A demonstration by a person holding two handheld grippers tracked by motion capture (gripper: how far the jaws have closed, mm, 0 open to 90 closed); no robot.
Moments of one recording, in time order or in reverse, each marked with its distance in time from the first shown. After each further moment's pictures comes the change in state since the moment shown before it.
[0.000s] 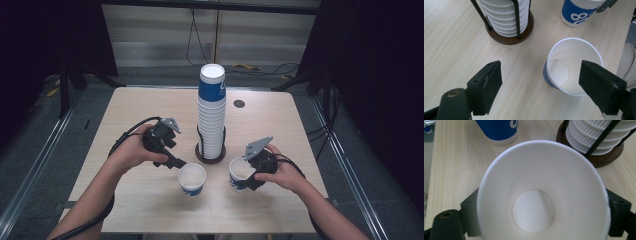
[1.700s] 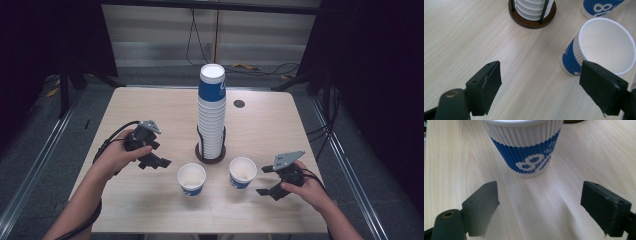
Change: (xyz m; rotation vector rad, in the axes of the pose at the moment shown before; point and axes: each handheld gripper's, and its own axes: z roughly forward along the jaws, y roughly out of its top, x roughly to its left) left arm 0.024 -0.051 -0.004 -0.066 0.054 -0.124; right arm 0.005 -0.082 -0.029 -0.083 -0.065 0.140
